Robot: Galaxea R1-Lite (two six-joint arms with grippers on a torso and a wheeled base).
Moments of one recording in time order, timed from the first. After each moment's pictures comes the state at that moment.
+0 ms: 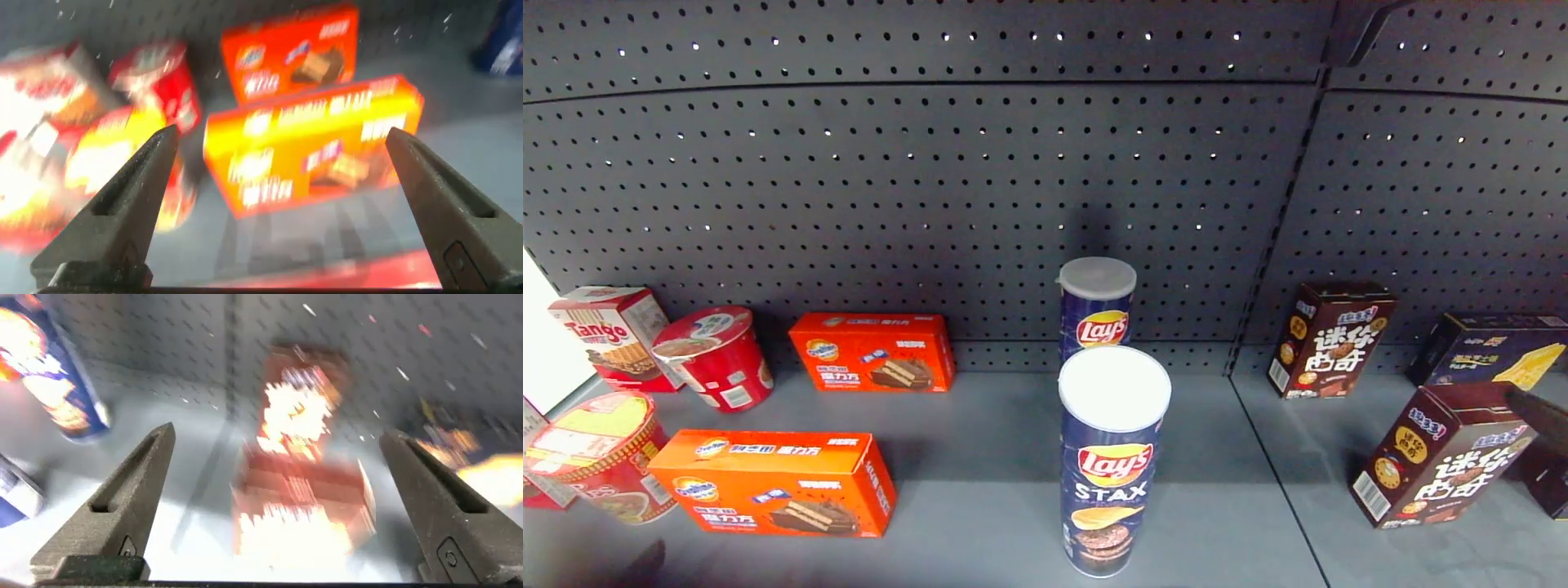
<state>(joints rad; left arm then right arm) -0.02 0.53 -0.18 -0.26 -0.05 0.17 0.15 0.79 -0.44 -0.32 0.02 -0.10</state>
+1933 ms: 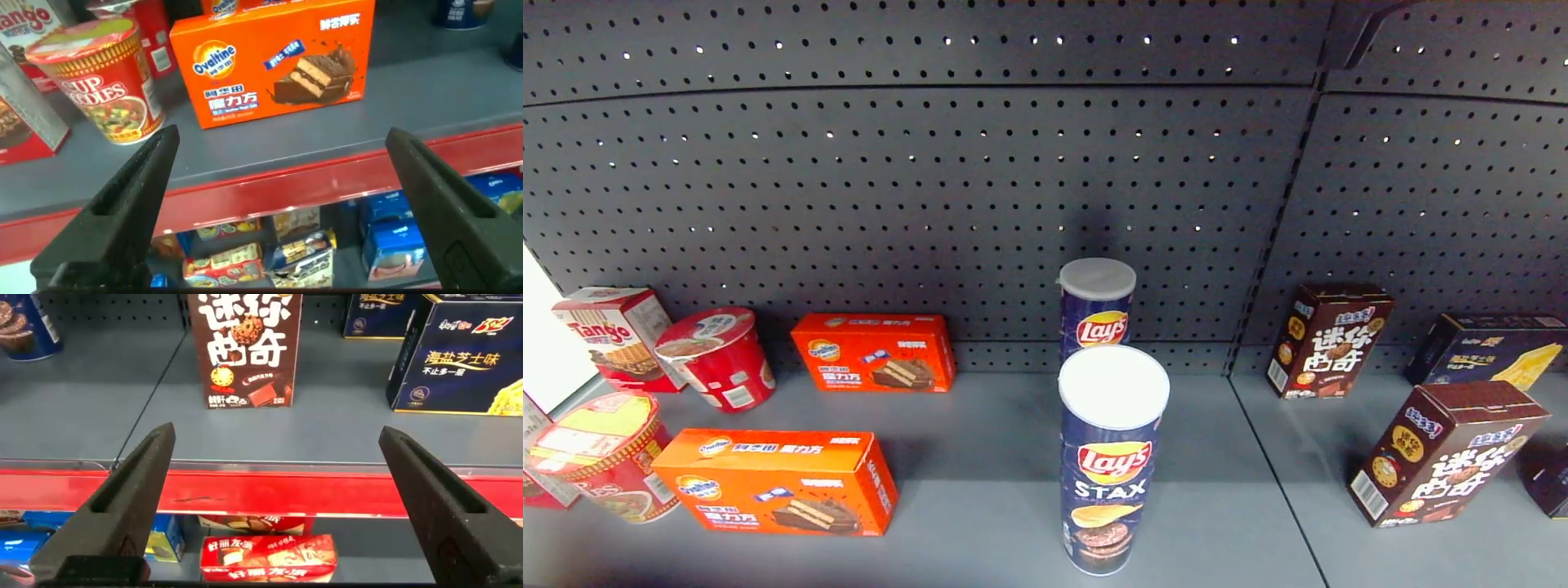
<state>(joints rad) 0.00 0.01 0.00 0.00 -0.11 0.11 0.00 0.00 0.00 -0.01 0.01 0.00</state>
